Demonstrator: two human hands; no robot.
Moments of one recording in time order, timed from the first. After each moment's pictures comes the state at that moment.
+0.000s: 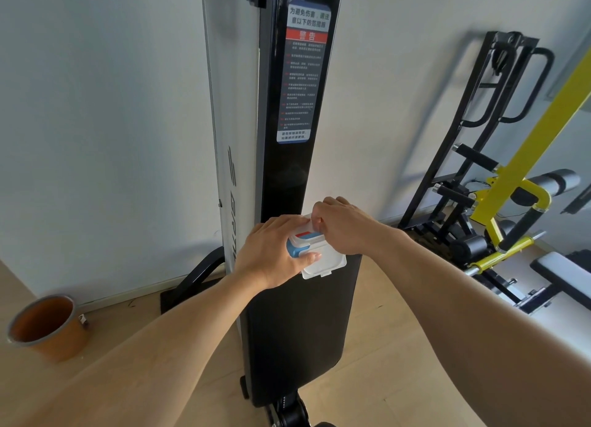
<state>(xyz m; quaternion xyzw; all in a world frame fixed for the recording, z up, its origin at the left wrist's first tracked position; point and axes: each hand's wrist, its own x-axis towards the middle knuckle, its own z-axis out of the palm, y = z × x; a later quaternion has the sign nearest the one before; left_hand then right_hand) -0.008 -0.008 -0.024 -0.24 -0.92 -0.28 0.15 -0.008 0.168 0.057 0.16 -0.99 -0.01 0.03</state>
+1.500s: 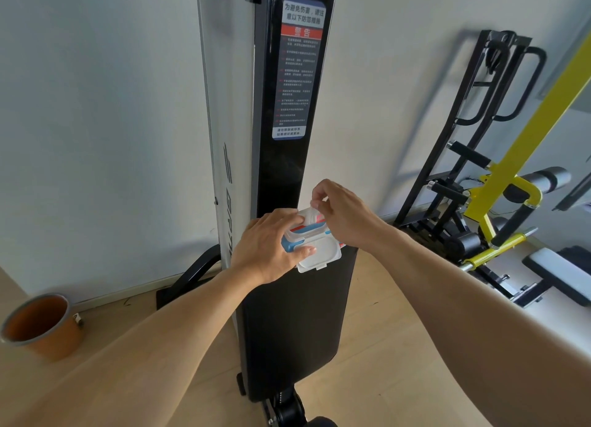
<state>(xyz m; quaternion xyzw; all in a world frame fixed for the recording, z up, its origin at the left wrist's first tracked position) -0.006 -0.008 -0.022 -0.24 -0.91 -0.28 0.16 -0.002 0.169 0.064 0.11 -0.97 0.20 0.11</state>
